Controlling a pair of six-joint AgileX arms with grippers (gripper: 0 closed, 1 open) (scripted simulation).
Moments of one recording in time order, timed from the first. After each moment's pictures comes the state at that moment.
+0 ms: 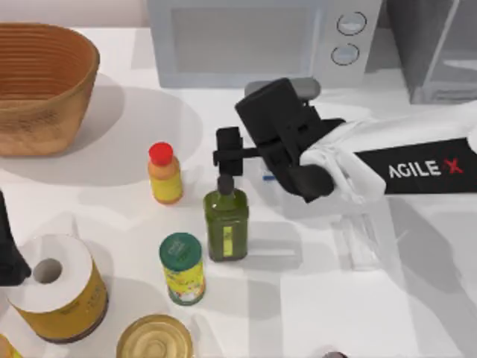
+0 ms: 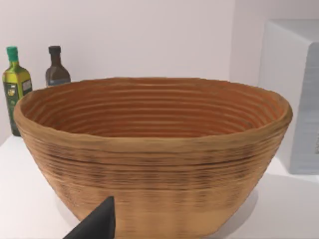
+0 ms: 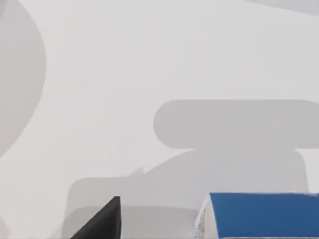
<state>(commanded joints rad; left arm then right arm) 0.00 0.00 0.00 0.00 0.00 0.00 0.70 2.10 1.26 0.04 0.46 0.43</state>
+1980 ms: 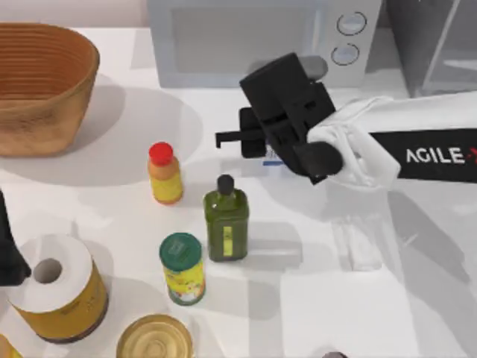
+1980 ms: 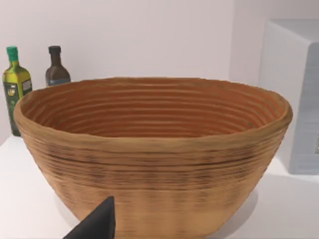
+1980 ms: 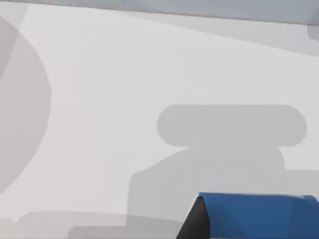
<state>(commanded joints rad) 0.00 0.00 0.00 0.00 0.00 0.00 0.69 2.04 1.30 -0.06 0.46 0.43</state>
